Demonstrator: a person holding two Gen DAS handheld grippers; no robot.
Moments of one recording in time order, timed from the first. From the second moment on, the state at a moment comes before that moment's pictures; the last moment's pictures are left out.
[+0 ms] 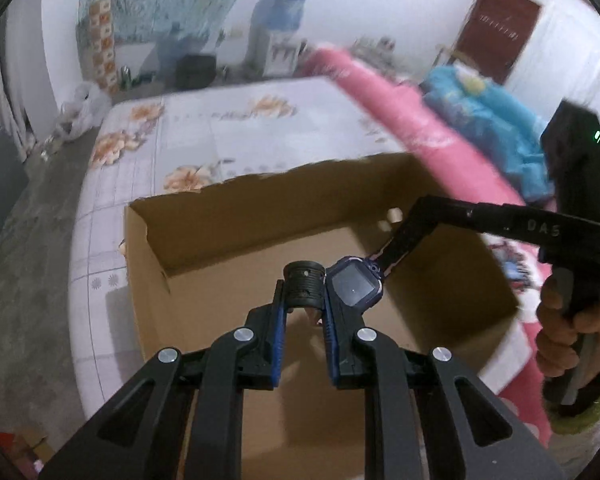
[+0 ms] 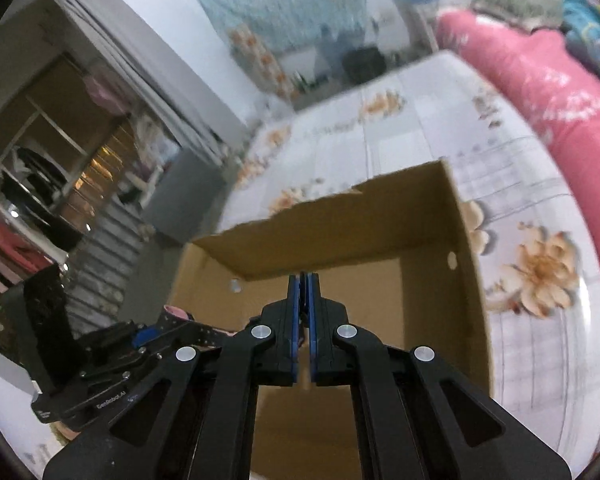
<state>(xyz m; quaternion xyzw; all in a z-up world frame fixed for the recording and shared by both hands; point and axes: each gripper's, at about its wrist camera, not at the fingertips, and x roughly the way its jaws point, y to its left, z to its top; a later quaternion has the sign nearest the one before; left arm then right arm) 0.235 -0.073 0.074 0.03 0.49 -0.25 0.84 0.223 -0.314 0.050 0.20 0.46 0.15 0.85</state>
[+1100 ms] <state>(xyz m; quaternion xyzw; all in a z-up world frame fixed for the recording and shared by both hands) 0.242 -0.051 0.103 0.04 0.44 -0.20 0.88 0.232 -0.316 0.056 0.10 0.47 0.07 0.87</state>
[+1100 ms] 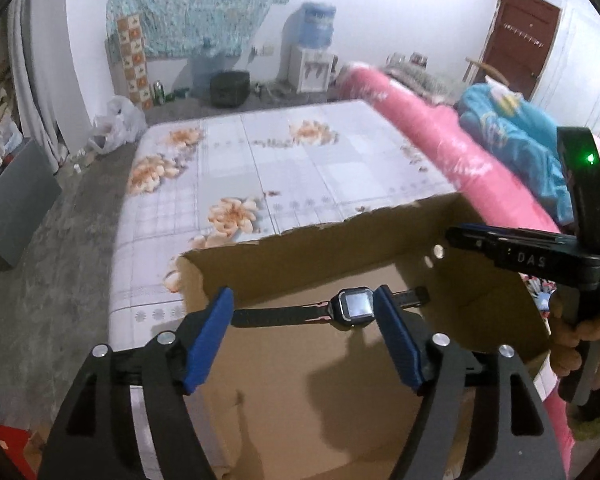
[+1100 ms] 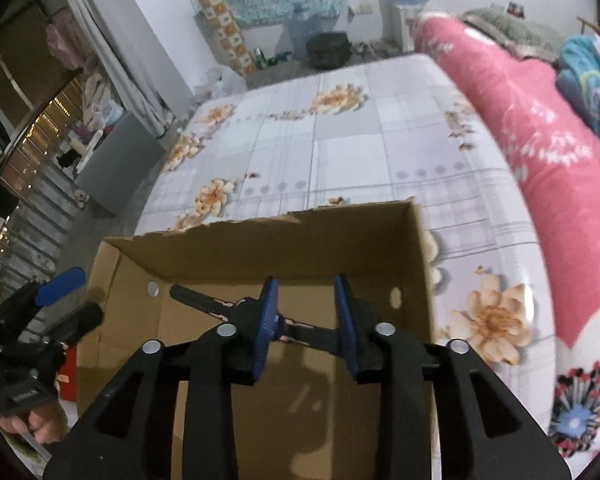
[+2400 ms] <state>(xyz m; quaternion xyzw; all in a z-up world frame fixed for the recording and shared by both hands) 0.060 0.024 -0.047 0.11 0.49 -0.17 0.85 -0.078 -0.258 -0.001 0.15 0.35 -0.10 0.92</state>
